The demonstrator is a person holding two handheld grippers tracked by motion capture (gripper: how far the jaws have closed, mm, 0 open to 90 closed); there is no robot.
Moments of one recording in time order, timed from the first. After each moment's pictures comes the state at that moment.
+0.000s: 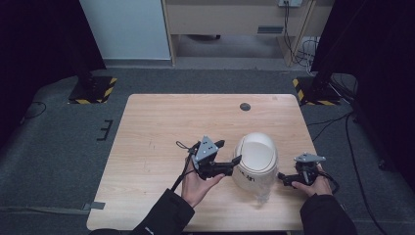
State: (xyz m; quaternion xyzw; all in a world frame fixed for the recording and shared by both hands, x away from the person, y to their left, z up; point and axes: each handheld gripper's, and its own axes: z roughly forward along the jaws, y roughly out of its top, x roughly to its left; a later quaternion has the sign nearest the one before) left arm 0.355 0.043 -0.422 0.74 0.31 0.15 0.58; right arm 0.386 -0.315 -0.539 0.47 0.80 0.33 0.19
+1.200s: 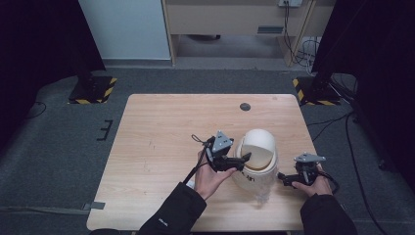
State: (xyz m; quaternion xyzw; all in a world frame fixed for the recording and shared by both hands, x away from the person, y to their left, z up) left arm 0.380 0.013 -0.430 0.77 0.32 0.14 0.54; right arm 0.386 -0.315 -0.539 0.47 0.80 0.33 0.19
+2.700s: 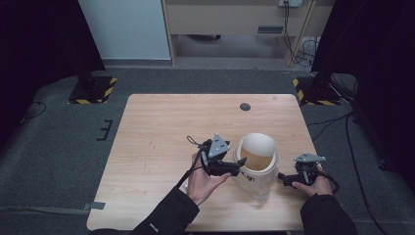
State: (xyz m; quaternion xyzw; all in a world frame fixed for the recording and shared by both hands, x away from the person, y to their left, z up) left arm 0.360 0.029 -0.414 0.79 0.29 0.16 0.52; right arm 0.386 -0.315 -0.539 0.47 0.80 0.33 0.19
